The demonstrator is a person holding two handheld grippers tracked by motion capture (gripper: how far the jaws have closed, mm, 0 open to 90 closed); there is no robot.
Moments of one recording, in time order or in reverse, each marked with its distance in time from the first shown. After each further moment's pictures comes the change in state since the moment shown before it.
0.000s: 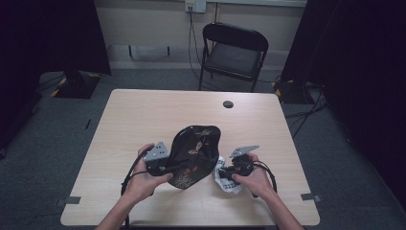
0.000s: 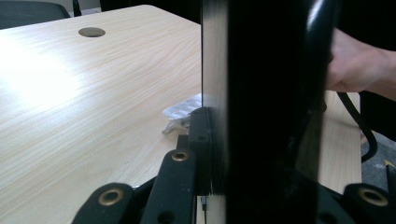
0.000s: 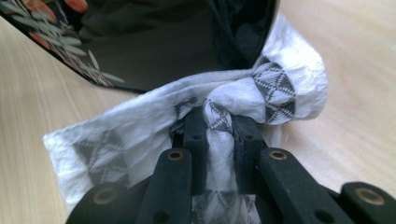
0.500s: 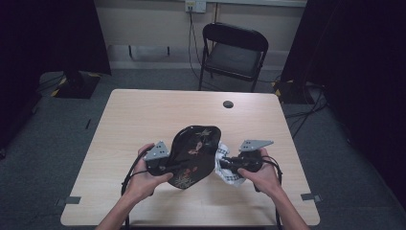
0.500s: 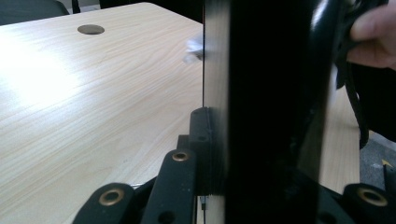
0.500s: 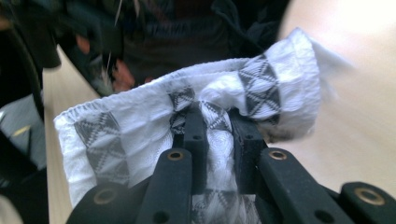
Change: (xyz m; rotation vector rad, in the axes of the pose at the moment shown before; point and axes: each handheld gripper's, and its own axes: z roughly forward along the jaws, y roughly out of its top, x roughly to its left) left arm 0.000 0.001 0.001 0.006 -0.002 -0.005; right arm 0.018 0.023 -0.043 -0.204 0.029 -0.084
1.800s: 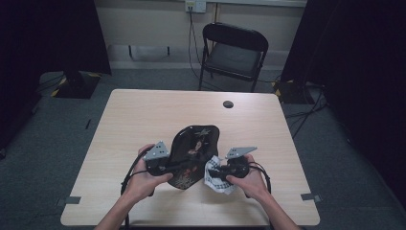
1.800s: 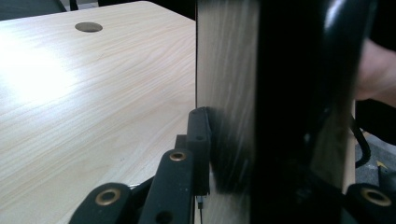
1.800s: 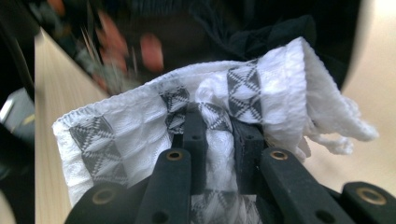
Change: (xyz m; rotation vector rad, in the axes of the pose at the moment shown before) left arm 0.001 -0.001 0.000 0.000 -0.010 -0.019; right arm 0.006 -0.018 0.037 0.066 0.029 0.022
